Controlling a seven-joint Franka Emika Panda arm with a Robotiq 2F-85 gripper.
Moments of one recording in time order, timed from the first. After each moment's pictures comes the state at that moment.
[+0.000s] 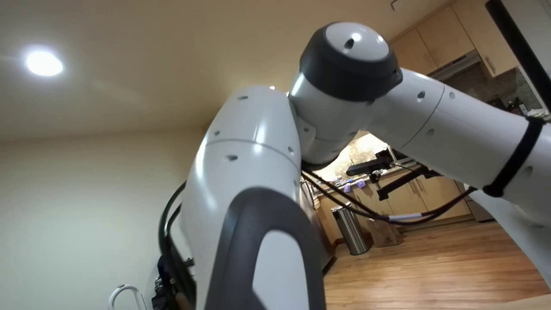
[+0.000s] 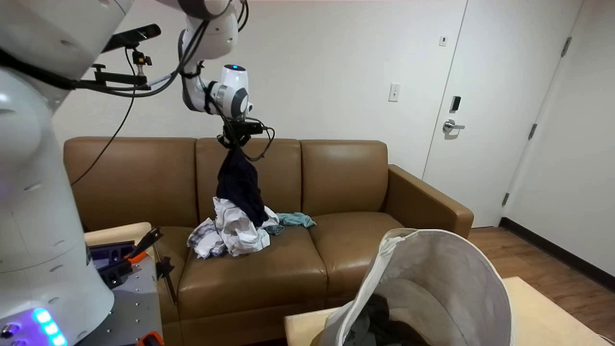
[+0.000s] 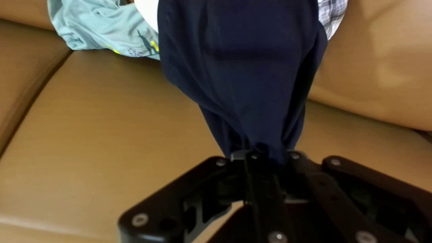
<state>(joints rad) 0.20 0.62 0.64 -1.95 -0.33 2.79 -0.55</state>
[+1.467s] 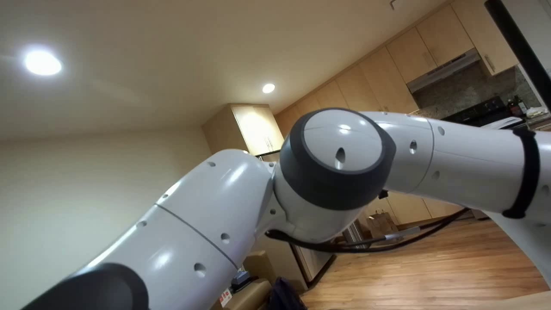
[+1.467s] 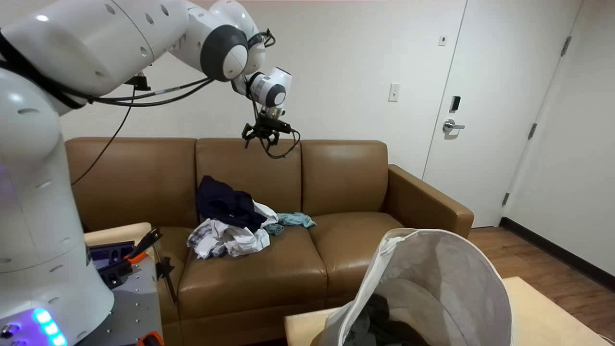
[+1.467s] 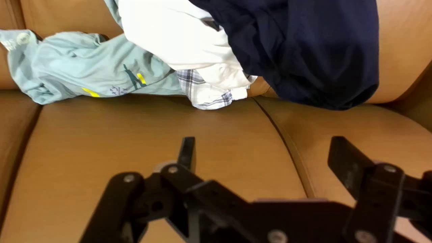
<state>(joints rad) 0.33 0.94 0.52 -1.21 -0.08 2.12 -0.68</state>
